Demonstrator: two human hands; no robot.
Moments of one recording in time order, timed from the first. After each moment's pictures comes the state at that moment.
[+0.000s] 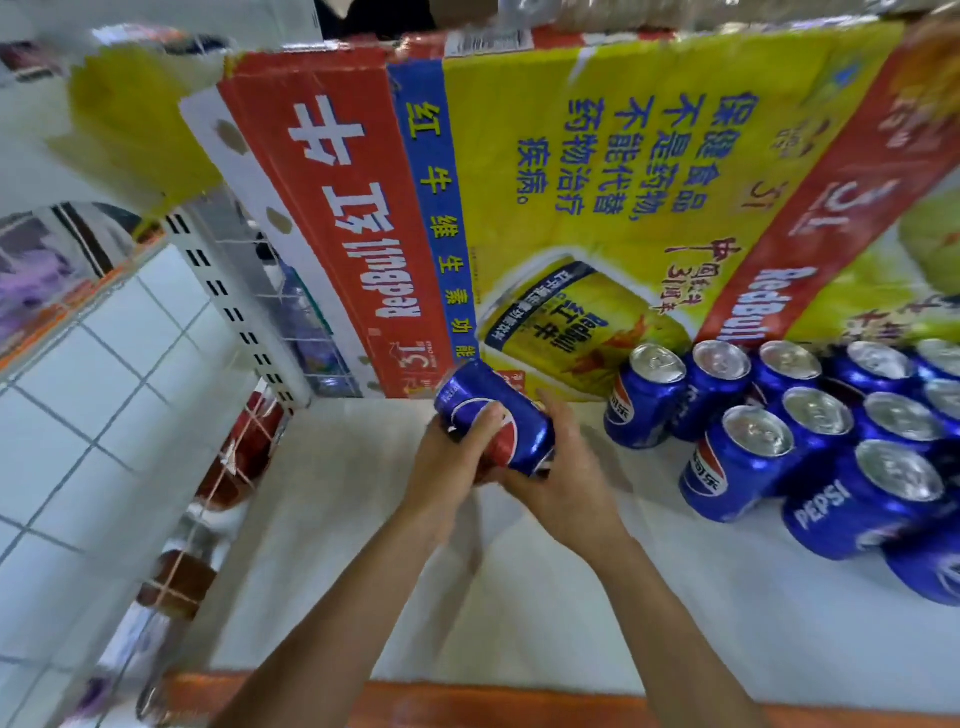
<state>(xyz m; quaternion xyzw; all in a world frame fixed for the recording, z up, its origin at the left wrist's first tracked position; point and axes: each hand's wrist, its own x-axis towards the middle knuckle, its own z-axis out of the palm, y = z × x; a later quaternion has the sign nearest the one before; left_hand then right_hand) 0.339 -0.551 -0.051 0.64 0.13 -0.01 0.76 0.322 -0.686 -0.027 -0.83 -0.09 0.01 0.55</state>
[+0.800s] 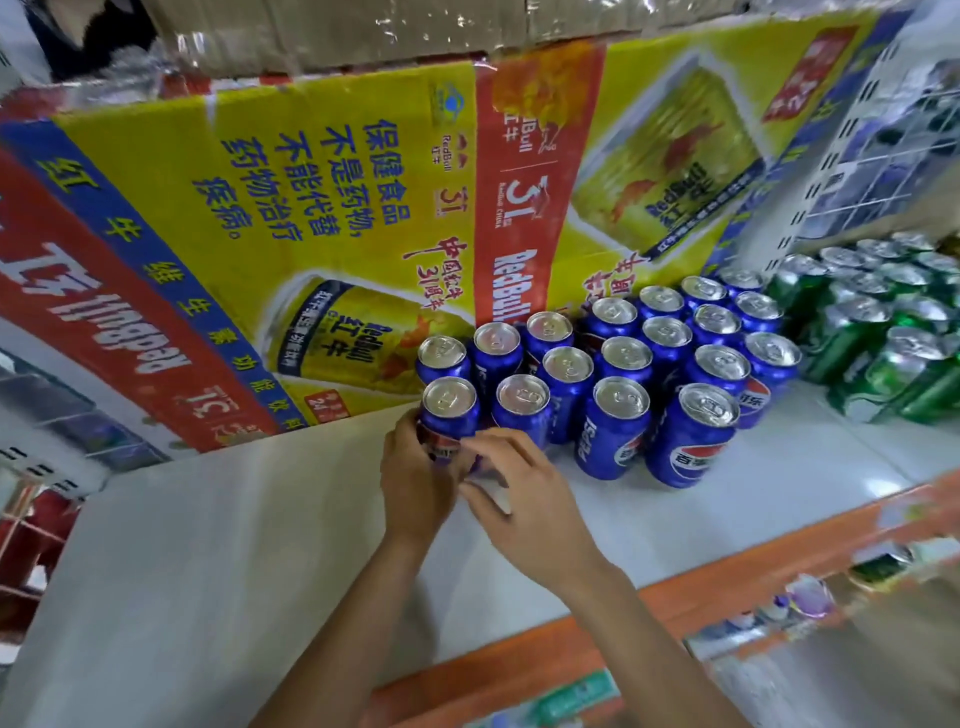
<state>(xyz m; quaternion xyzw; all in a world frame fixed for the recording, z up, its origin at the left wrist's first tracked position) 0.332 -0.692 -0.057 0.87 0.00 0.07 0.49 0.261 -0.814 -0.018 -0.90 -0.11 -0.16 0.39</state>
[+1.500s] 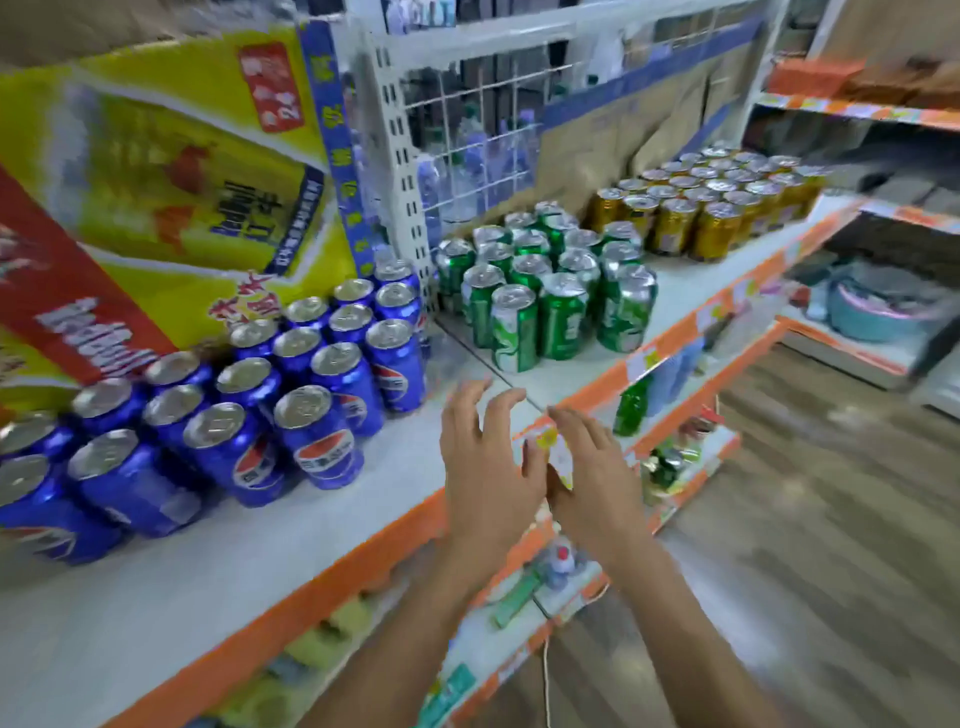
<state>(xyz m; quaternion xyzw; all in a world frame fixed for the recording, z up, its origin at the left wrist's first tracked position) 0.172 -1.060 -0.036 0.82 -0.33 0.20 0.43 0.102 -1.154 -0.046 -0.90 0.19 -0.27 0.29</state>
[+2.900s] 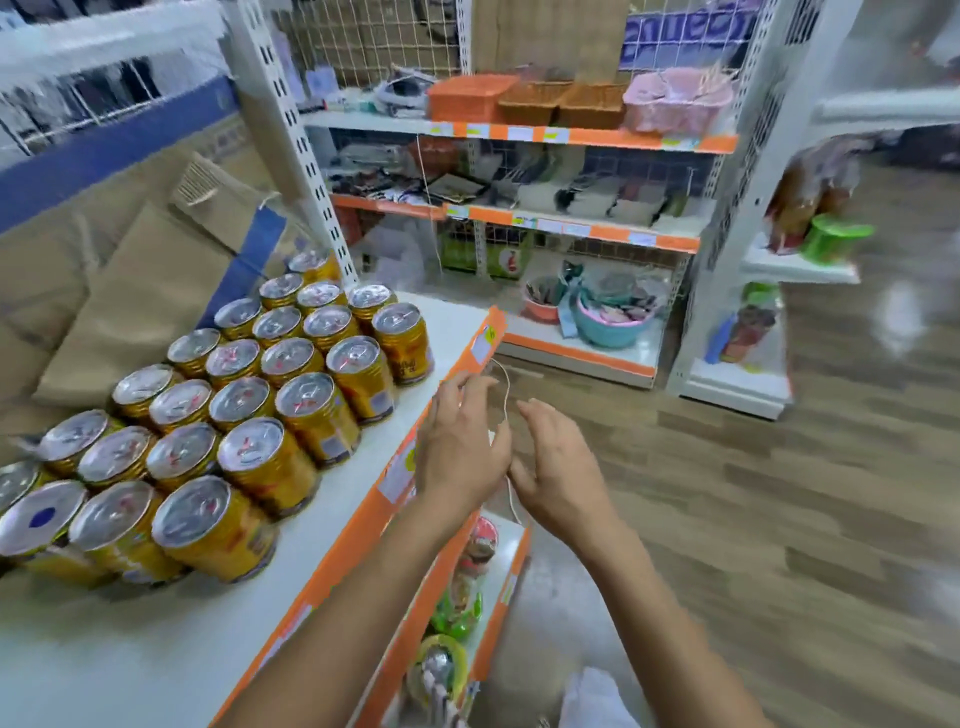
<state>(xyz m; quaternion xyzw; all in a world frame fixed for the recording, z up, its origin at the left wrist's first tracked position) 0.207 -1.824 -0.044 0.79 -0.52 -0.04 0.33 0.092 -1.864 -0.060 -0.85 0.40 -0.24 0.25</state>
